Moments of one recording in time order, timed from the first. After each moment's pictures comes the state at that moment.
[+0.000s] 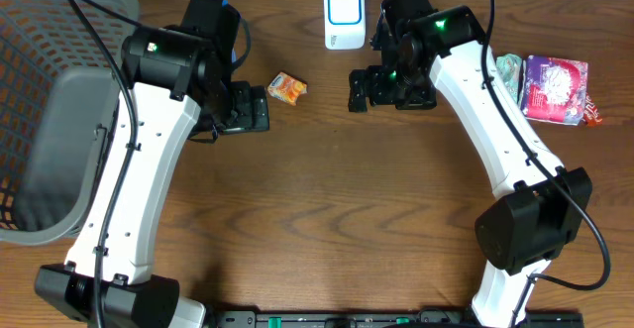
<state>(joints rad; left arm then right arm) -0.26 1.65 1.84 -1.57 -0.01 -0.36 0.37 1.98 1.94 -1.35 -0.22 0.27</state>
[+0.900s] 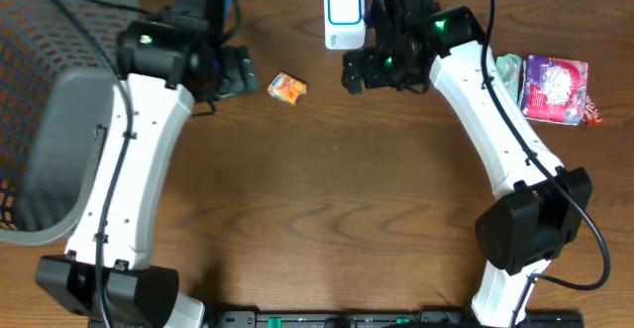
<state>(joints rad) -0.18 1.68 1.84 -1.35 -0.16 -0.52 0.37 1.98 1.94 -1.10 -0.19 0.18</state>
